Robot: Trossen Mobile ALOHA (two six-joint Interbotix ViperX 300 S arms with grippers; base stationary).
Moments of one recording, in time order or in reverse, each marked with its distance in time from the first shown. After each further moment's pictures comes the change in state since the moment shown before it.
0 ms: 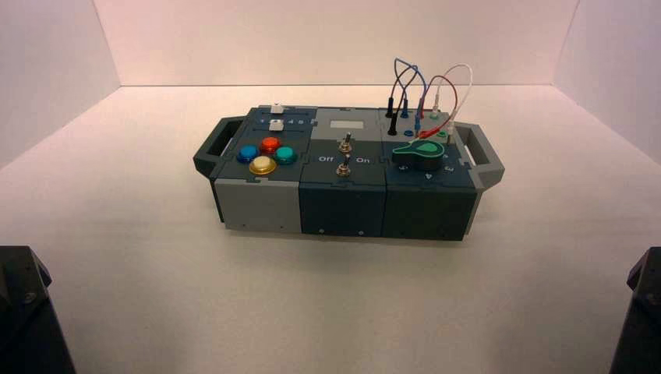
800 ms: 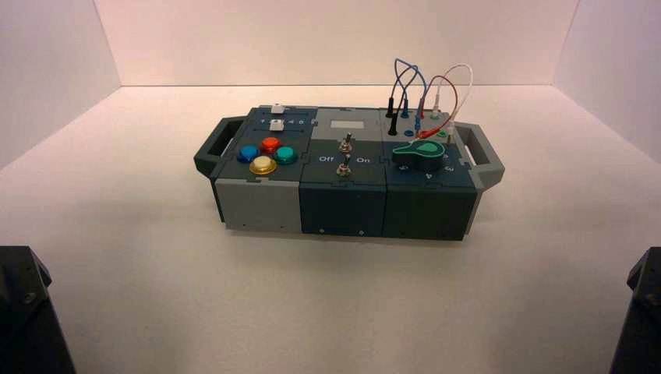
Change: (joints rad) left arm -0.021 0.187 -0.118 -0.008 0.316 -0.003; right arm 0.034 0.152 -0.086 0.000 0.265 -0.002
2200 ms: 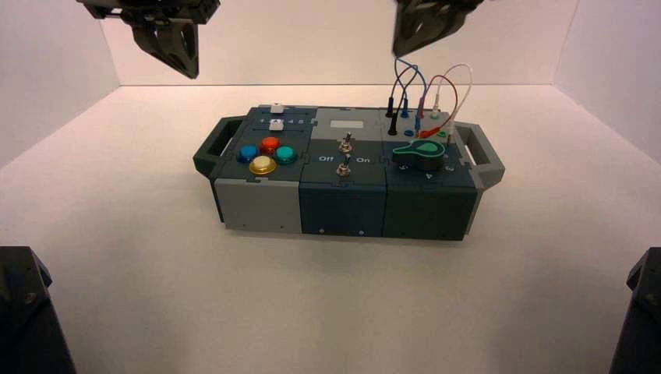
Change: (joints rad) left arm -0.288 0.594 -0.244 0.003 0.506 0.011; right arm 0.571 0.583 -0.261 0.014 0.256 -0.002
